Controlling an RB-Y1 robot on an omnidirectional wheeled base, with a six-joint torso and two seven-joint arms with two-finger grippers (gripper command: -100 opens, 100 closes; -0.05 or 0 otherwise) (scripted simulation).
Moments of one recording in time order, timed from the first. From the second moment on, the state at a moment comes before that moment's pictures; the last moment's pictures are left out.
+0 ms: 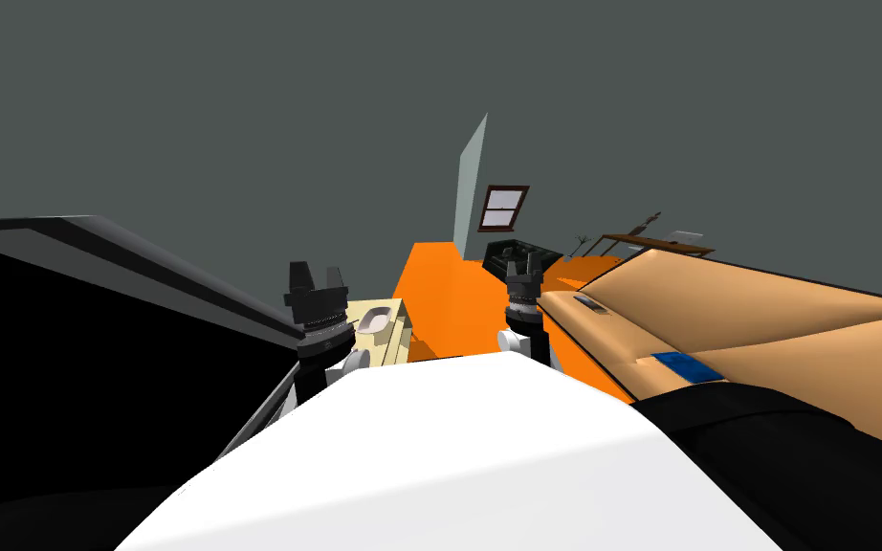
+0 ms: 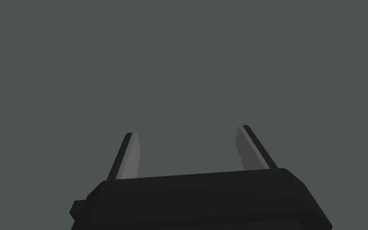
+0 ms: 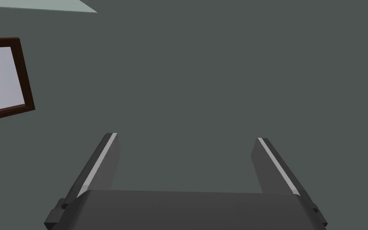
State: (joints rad) left arm 0.53 -0.03 0.02 -2.38 -0.05 -0.60 -0.04; right arm 0.46 -0.02 -0.04 -2.29 -0.05 -0.53 0.10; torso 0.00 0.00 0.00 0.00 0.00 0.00
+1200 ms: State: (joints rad) left arm 0.48 0.19 0.00 -2.09 0.06 -0.45 0.07; right arm 0.46 -0.02 -0.04 -2.29 -0.05 -0.53 0.10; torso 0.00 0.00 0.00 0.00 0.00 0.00
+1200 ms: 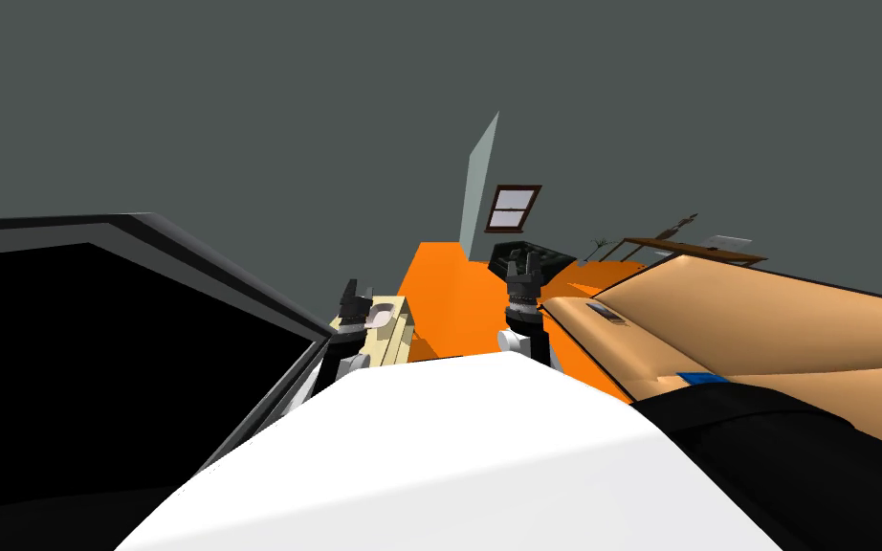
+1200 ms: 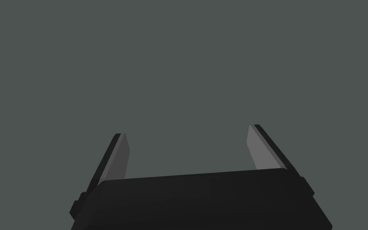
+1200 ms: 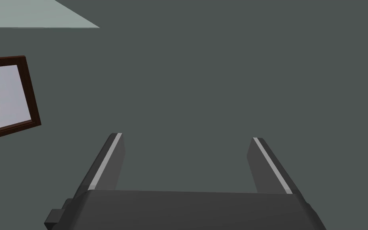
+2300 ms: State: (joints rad) left arm 0.39 0.33 -0.05 -1.83 0.17 -0.29 0.17; right arm 0.46 -0.02 -0.04 -2.29 -0.05 -0.53 0.10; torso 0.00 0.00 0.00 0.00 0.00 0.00
